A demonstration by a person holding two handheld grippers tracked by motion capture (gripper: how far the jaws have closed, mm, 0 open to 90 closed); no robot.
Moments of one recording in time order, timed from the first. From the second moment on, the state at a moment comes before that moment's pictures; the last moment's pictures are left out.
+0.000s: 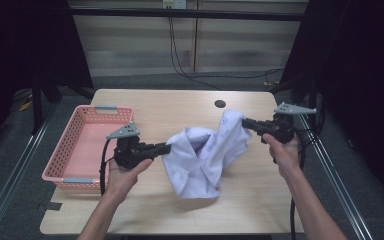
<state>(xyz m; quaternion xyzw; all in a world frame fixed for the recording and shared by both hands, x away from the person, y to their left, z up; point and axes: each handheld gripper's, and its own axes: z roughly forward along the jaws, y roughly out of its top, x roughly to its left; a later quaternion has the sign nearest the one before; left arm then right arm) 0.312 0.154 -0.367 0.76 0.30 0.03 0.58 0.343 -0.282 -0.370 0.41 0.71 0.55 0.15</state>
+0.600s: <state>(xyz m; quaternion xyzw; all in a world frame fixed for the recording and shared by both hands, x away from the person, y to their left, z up) 0.322 0.170 -0.374 0.76 0.34 0.04 0.55 0.398 -0.312 -0.349 0.47 0.71 0.48 0.23</state>
